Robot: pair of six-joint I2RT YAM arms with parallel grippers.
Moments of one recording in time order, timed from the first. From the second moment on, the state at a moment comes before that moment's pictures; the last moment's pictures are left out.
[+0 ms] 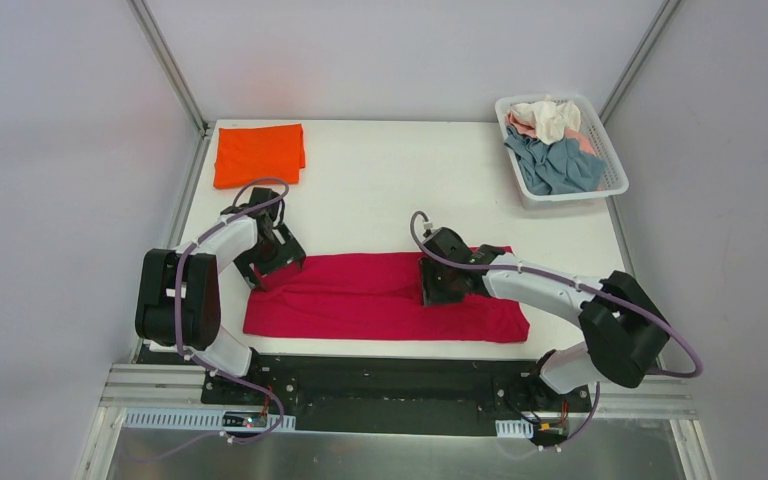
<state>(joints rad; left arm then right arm) -0.10 1.55 0.89 -0.71 -0.12 -0.74 0.84 1.46 0.84 -0.53 0.03 0.63</state>
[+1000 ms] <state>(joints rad) -0.10 1.57 0.91 -0.73 -0.12 -0.74 0.88 1.47 0.96 -0.73 -0.03 0.71</state>
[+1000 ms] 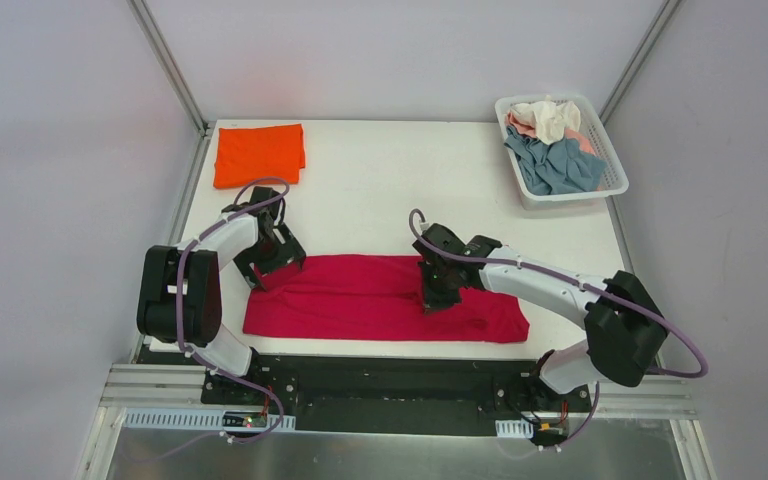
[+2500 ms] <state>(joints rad) -0.03 1.55 0.97 -0.76 -0.25 -0.72 0.36 1.52 0.86 -0.64 -0.04 0.92</state>
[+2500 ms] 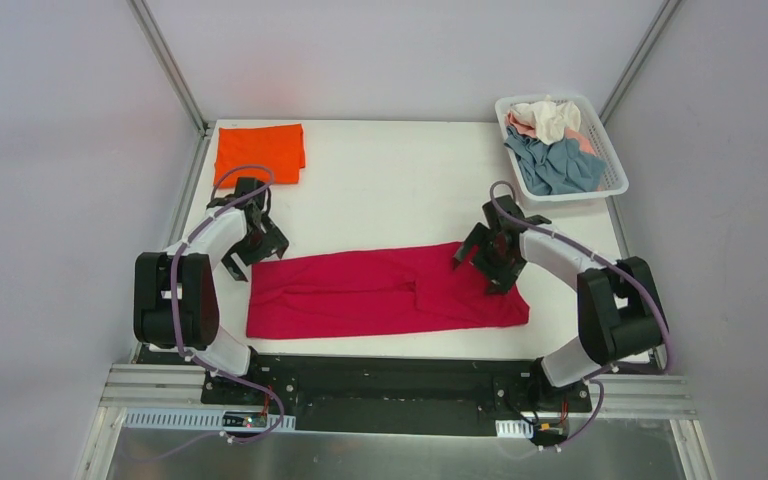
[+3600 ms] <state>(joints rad) -0.40 1.30 0.98 -0.81 -0.17 -0.71 0.24 2.06 1.81 -0.77 -0.07 0.65</state>
